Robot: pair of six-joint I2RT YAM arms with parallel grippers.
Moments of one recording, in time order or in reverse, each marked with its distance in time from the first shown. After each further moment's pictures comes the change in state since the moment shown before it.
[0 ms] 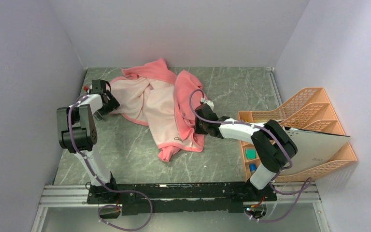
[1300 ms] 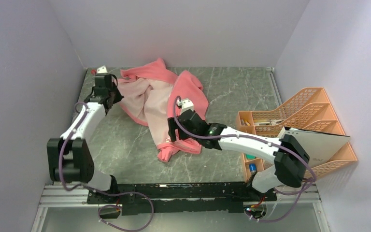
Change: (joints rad) left arm -0.147 -0.372 -0.101 0.101 0.076 0.109; right arm 0.330 -0.175 0.132 -0.079 0.102 -0.144
